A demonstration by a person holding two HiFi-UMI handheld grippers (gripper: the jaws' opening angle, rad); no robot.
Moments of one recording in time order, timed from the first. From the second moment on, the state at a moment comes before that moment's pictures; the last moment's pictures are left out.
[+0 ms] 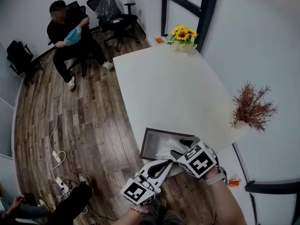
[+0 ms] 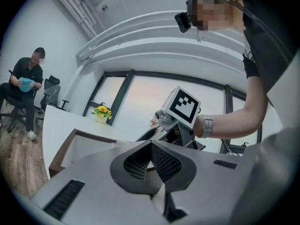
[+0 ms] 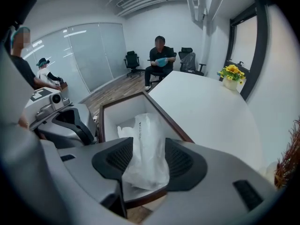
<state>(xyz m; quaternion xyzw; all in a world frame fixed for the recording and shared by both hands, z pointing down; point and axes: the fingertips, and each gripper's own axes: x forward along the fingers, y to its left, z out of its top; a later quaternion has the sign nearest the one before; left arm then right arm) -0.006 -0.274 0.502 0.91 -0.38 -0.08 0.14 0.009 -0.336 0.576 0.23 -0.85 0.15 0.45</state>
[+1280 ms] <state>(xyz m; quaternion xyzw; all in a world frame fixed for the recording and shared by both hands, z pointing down) -0.016 -0.278 0.505 0.90 -0.40 -0.08 0.16 0.009 -0.336 0.545 0.25 -0.86 0.09 0.43</state>
